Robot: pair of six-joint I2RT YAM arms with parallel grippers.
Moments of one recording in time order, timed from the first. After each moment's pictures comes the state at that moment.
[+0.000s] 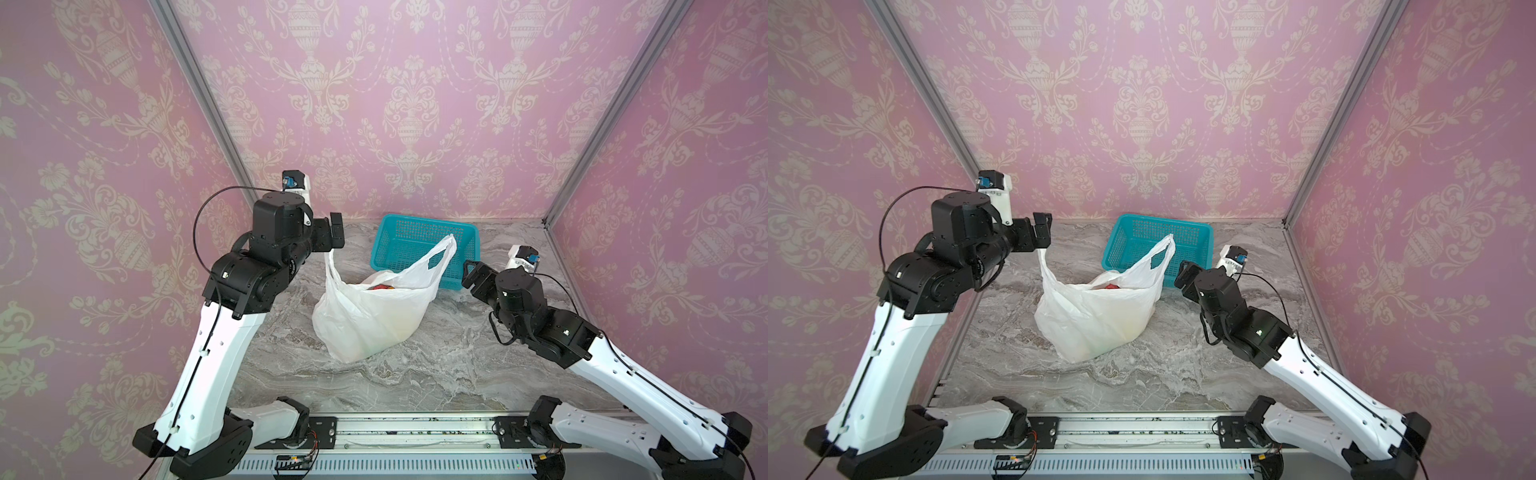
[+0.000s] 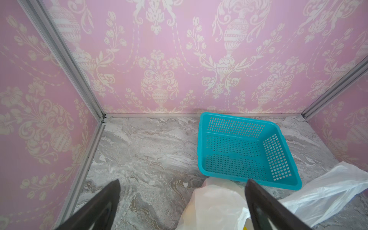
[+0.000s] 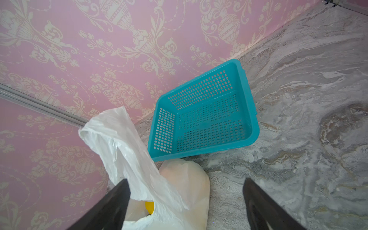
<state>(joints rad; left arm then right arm) -0.40 1.24 1.83 -0.95 -0.31 -0.21 0.76 0.95 1.04 -0.52 0.57 0.93</state>
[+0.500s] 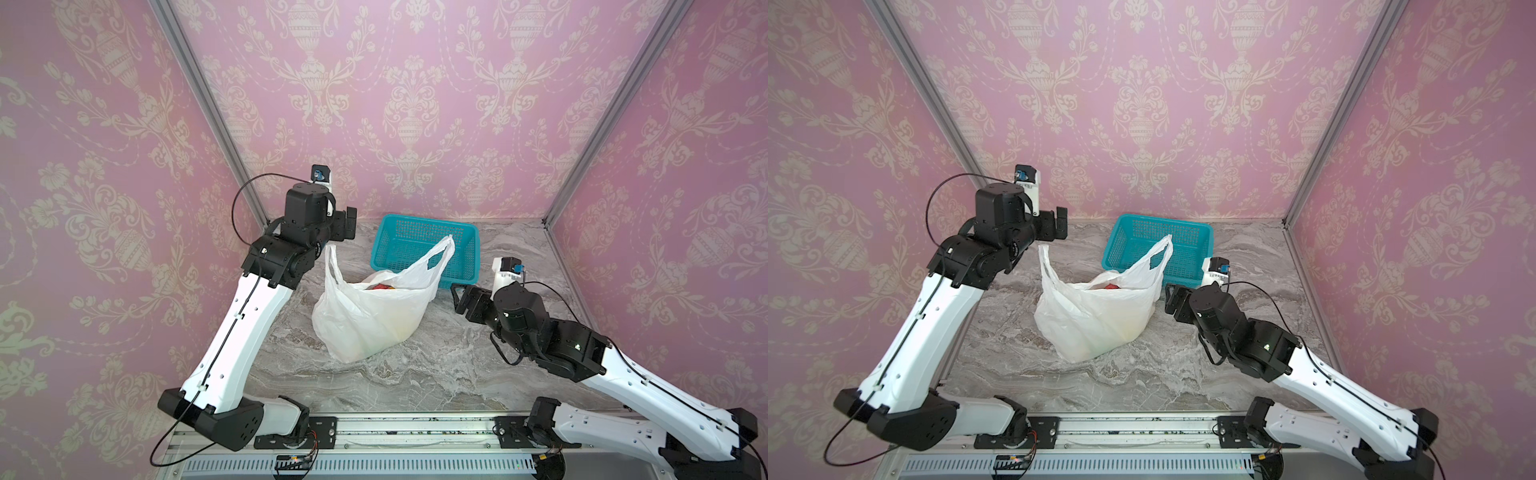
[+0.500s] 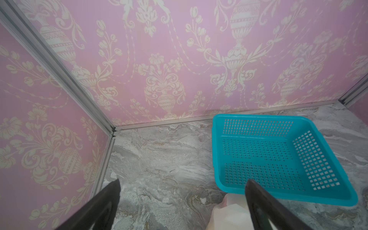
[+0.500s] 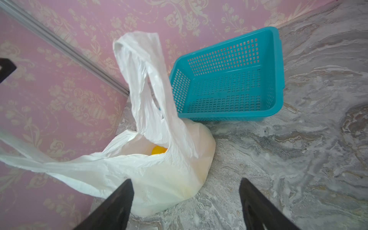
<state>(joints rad) -0.39 1.39 1.75 -0.82 -0.35 -0.06 0.96 0.96 1.07 -0.62 0.50 0.86</state>
